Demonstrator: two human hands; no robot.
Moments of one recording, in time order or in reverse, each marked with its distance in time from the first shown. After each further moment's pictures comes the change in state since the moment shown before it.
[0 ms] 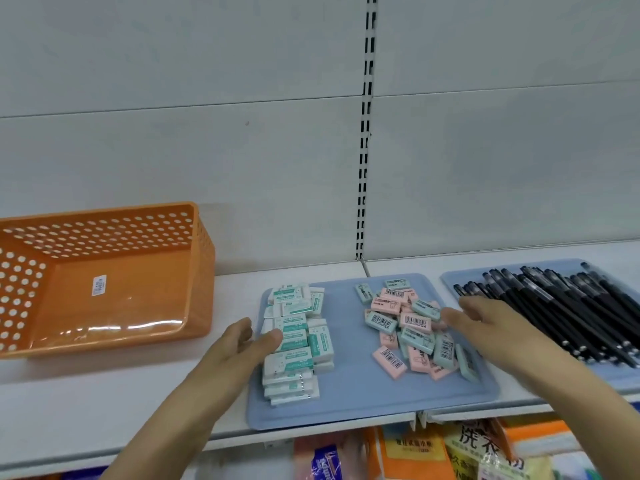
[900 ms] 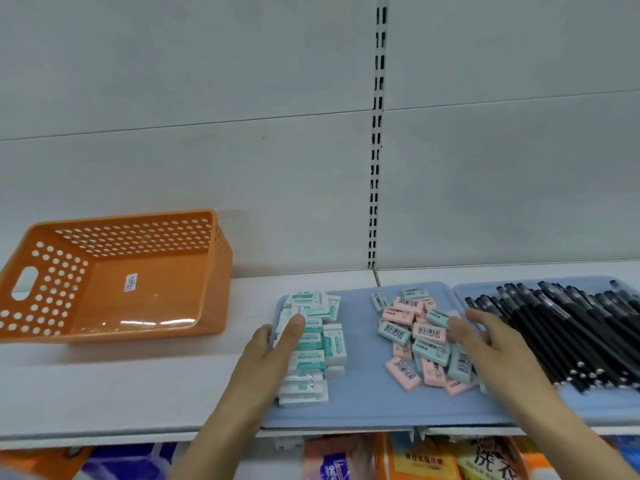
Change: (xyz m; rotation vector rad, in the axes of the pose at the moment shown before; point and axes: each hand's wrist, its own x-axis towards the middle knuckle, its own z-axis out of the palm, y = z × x) left_hand -0.001 0.003 0.041 0.004 0.174 0.009; right_hand -0.014 0.008 0.012 0.252 0.135 -0.079
